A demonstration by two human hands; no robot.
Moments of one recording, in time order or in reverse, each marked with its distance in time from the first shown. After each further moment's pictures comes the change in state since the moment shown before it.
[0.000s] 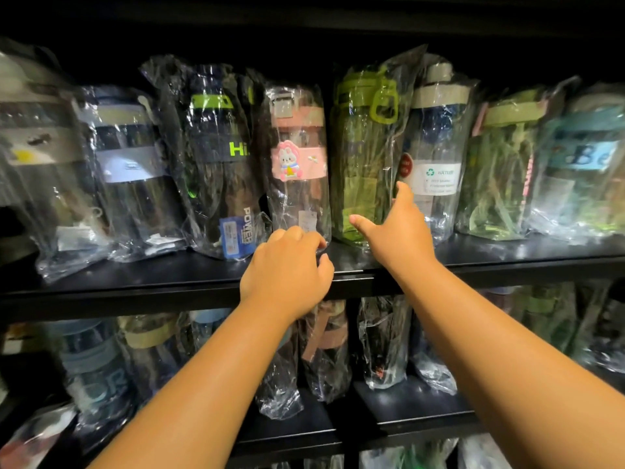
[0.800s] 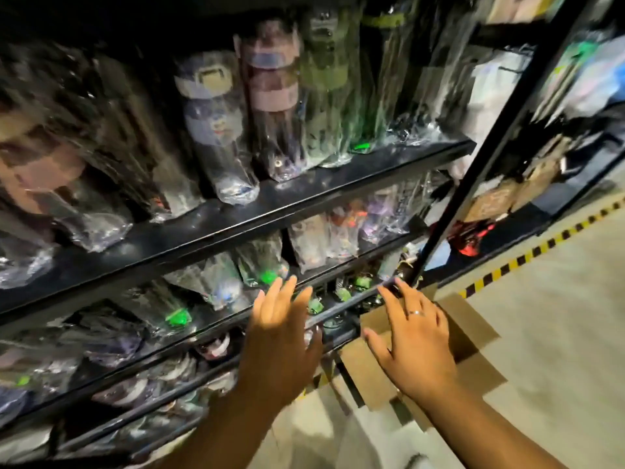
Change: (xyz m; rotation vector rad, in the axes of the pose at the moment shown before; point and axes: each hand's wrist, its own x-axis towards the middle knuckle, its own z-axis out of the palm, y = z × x) left_hand -0.263 0.232 0.264 -0.218 -0.388 0.261; right_hand -0.316 0.390 -0.133 -0.722 -0.394 0.297
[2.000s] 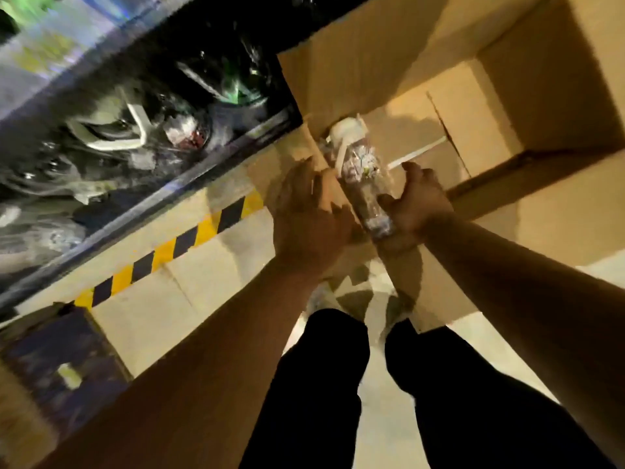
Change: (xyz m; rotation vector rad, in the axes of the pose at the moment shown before) left_hand -0.023 0.045 0.728 -0.159 -0.506 -0.346; right_hand 0.111 0.346 0.662 0.337 -0.789 0.455
